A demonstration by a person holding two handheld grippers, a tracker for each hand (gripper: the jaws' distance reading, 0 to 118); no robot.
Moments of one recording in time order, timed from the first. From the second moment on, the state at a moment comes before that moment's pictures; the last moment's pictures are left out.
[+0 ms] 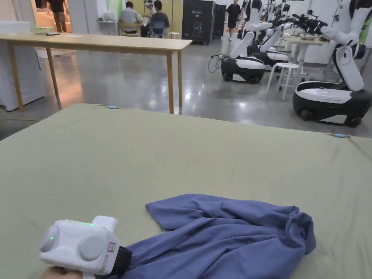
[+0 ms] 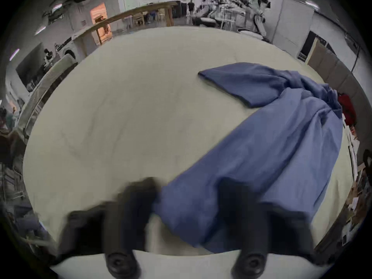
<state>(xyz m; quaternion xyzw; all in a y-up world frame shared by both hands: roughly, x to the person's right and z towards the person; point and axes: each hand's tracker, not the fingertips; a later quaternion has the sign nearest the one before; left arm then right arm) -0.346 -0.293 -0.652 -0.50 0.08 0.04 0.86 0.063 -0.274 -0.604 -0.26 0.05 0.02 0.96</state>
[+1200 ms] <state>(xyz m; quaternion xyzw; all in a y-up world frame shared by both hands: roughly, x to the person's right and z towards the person) -0.380 -0.321 -0.671 -0.47 0.03 0.07 0.88 0.077 -0.304 -0.870 -0.43 0.11 0.08 0.89</state>
